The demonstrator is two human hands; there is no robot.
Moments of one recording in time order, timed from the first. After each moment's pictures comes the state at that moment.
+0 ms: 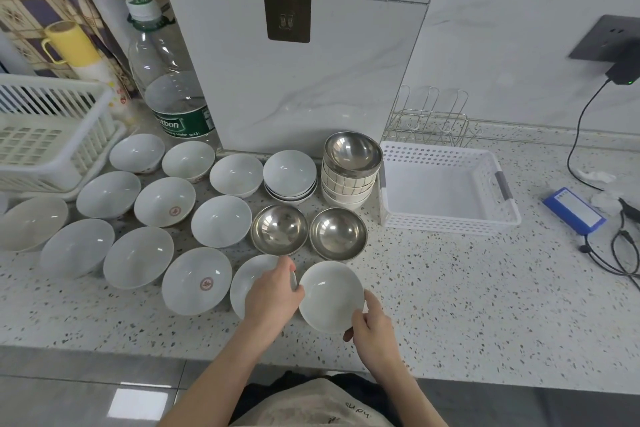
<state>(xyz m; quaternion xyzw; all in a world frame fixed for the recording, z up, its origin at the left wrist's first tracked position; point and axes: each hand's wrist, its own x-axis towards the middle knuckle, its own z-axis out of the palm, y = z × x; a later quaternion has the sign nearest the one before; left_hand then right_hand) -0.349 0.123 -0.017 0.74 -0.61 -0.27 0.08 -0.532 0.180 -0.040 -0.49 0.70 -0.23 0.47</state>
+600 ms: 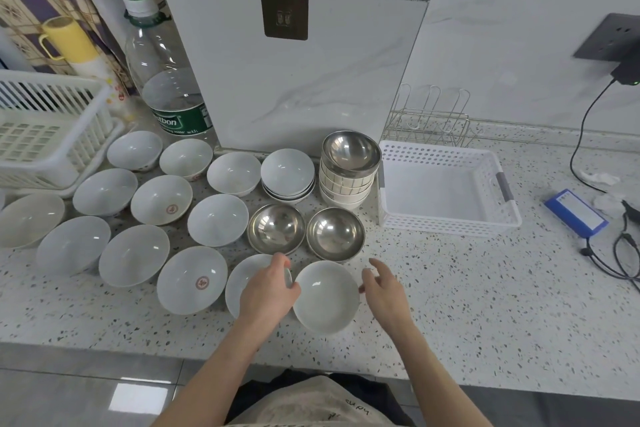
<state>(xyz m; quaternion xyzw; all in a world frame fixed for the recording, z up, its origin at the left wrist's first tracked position) -0.349 0.119 -0.017 0.74 -0.60 -0.29 0.08 -0.553 0.122 -0.026 -0.47 0.74 -0.20 0.43</state>
